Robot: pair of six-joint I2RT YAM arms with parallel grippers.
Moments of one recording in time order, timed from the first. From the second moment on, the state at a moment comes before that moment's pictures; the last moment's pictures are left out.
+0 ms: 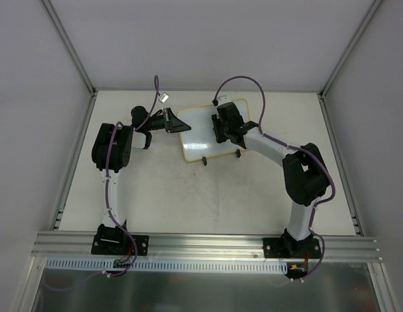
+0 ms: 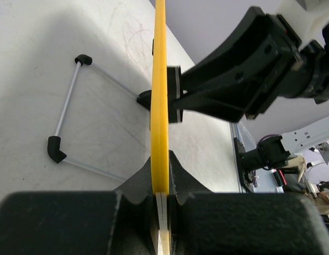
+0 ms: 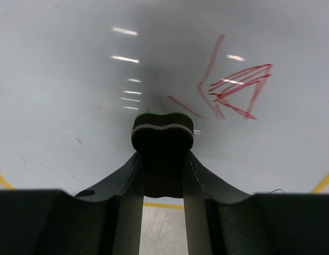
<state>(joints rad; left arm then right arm) -0.13 2.29 1.24 1.18 1.22 -0.99 0.59 1.88 1.38 -0.23 0.18 0.16</state>
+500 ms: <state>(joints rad) -0.13 2.29 1.24 1.18 1.22 -0.99 0.76 1.95 1.42 -0.23 0.18 0.16</state>
